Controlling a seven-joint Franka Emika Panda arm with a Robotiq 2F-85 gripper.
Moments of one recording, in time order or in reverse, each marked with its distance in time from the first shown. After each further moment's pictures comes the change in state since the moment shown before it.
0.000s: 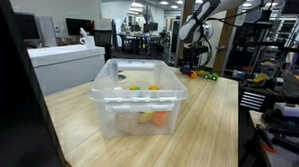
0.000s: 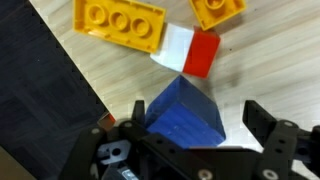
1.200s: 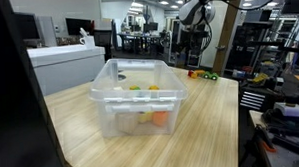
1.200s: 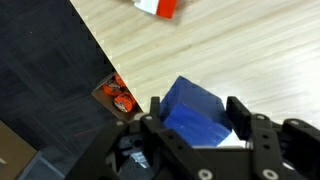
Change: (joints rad) arm 0.025 -0.156 0.020 -0.006 0.000 -0.045 0.001
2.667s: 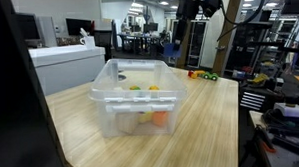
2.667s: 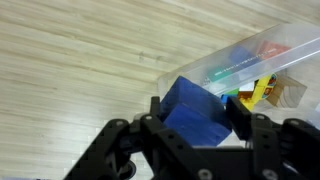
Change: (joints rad) arm 0.371 -0.656 0.062 -0.588 0.122 -0.225 -0.398
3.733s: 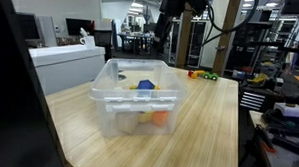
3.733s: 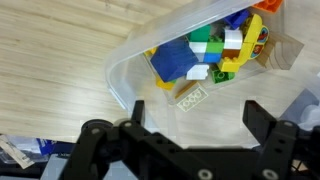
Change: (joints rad) arm 0.117 0.004 0.060 -0.038 -0.009 0.224 0.172
